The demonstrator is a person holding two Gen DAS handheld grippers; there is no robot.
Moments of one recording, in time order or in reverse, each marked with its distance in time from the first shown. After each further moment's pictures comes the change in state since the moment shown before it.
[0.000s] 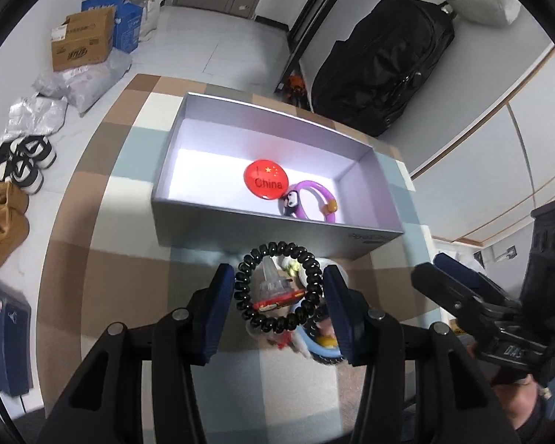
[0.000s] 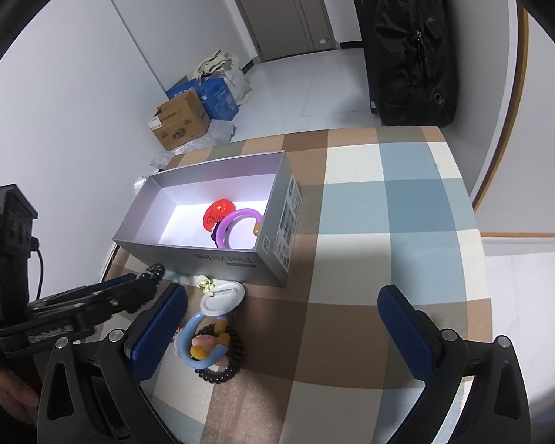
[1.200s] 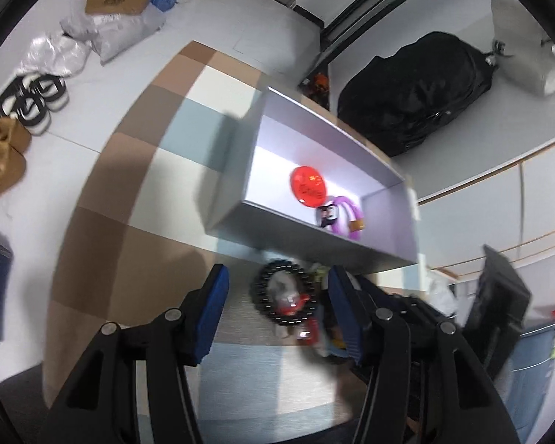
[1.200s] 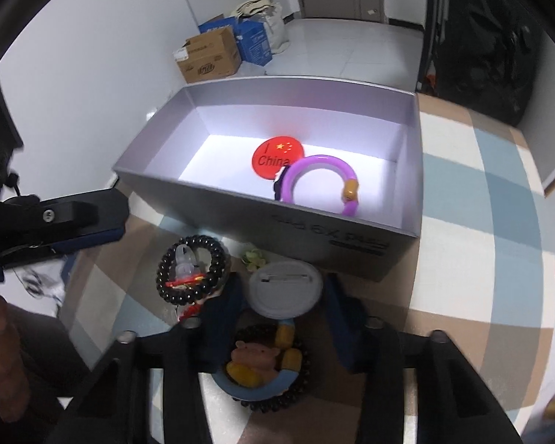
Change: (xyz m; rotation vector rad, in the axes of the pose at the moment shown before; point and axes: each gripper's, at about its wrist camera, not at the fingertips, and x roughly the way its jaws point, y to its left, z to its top) left arm -0.001 0.041 0.008 -0.220 0.049 -0.078; right arm 0.069 0.069 -0.012 -0.244 0.169 -0.029
